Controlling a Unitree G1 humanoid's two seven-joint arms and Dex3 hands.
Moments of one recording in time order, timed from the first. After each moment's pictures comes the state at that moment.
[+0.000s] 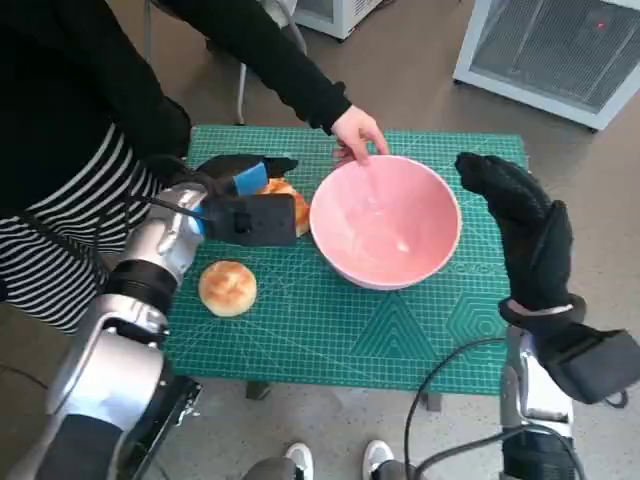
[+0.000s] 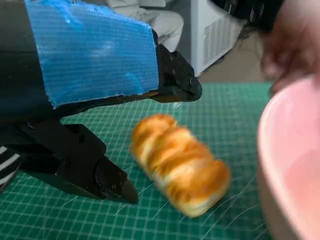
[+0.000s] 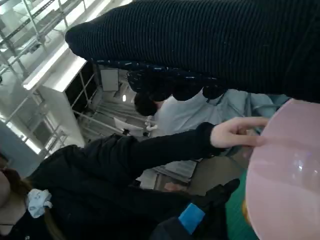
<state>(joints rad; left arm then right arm) -1.15 0.35 -0.49 1.32 0.66 -0.25 -0.10 -0.36 -0.16 -0.14 0.17 0.20 -0.49 0.31</state>
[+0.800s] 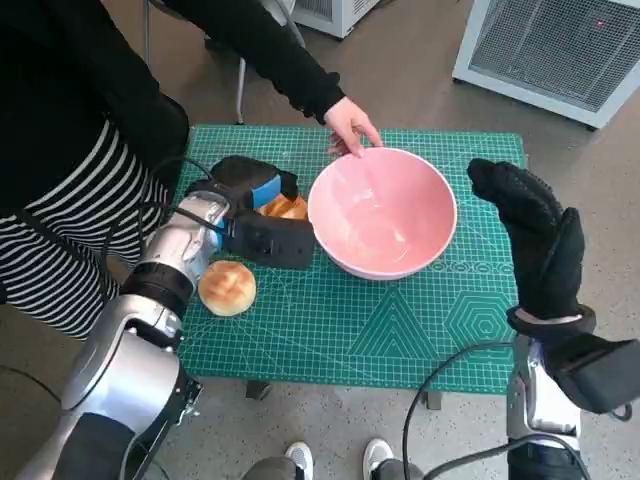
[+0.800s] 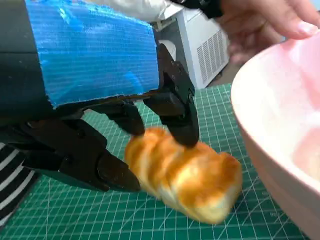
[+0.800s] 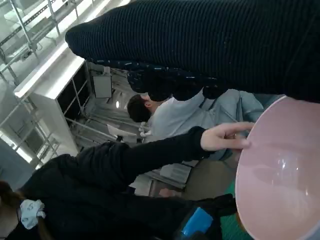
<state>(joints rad) -1.17 0.32 -0.59 1.34 0.78 -0.26 0.04 -0.34 -0.16 -0.15 0.11 0.19 -0.45 0.29</state>
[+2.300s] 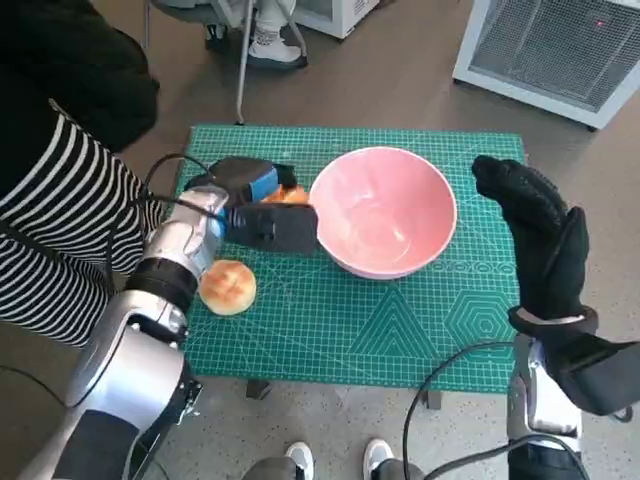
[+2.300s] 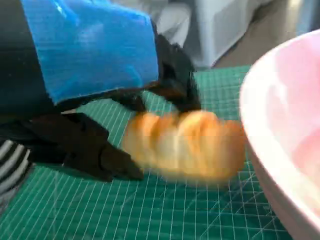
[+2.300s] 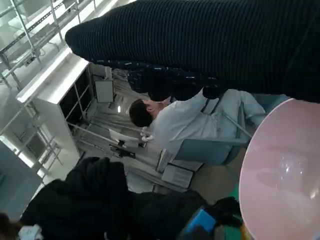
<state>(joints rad) -1.19 0.30 -0.53 1.36 0.70 -0.15 -0.14 -0.33 -0.16 -0.15 0.10 0.19 -0.45 0.27</state>
